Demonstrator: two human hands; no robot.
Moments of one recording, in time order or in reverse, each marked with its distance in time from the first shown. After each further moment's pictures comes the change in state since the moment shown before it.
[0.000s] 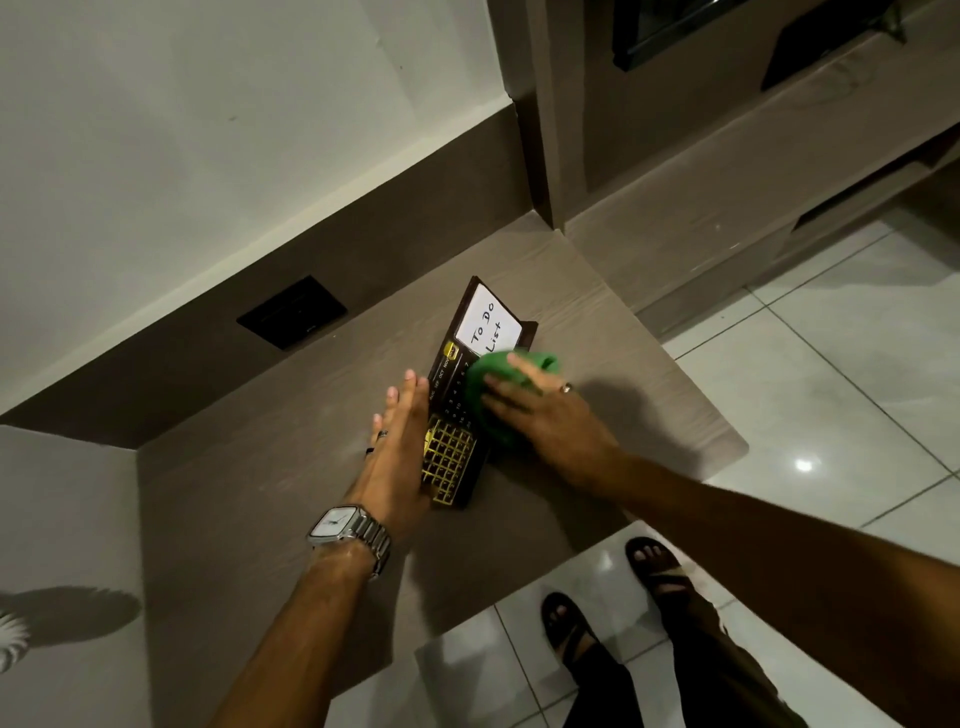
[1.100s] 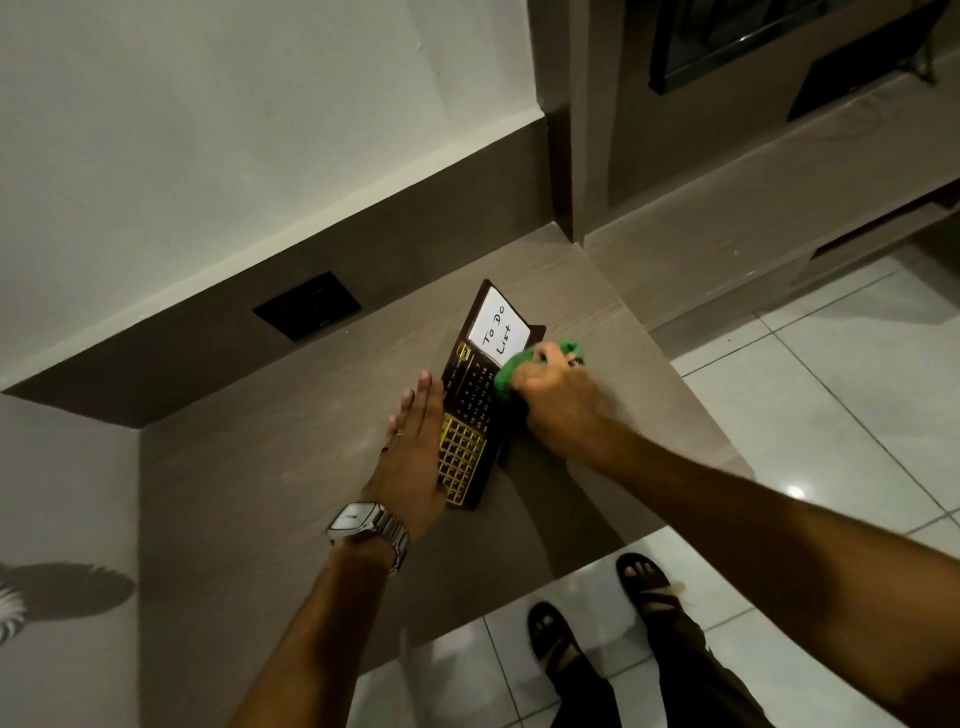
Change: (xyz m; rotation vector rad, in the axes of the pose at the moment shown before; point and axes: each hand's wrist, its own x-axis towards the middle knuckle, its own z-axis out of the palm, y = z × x) left_hand 0.004 0.013 -0.003 0.060 -0.043 -0.028; right_hand 0.036 0.004 -0.016 -0.097 -0.009 0.174
